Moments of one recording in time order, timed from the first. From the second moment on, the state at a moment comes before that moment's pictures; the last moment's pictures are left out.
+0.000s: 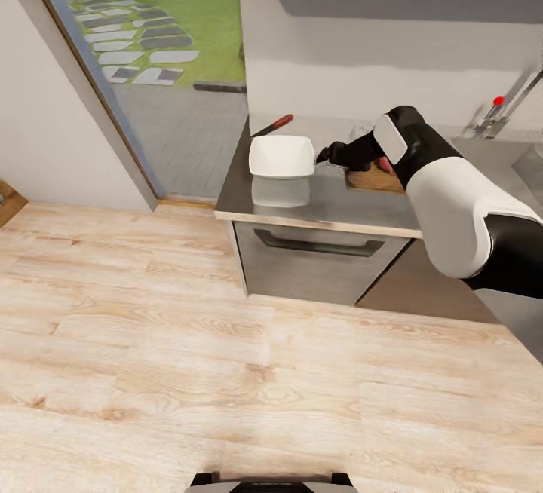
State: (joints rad) left arm 0.28 -0.01 -0.13 -0.17 0.09 -0.68 0.03; right arm -1.75 0.05 -0.15 -0.32 -0.11 0.90 0.06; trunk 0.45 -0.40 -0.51
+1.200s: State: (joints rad) left arm 0.28 -0.01 -0.13 -0.18 0.09 -0.68 0.04; right arm -0.93 0.15 -0.14 -1.59 0.32 0.65 0.17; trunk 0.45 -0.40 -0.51
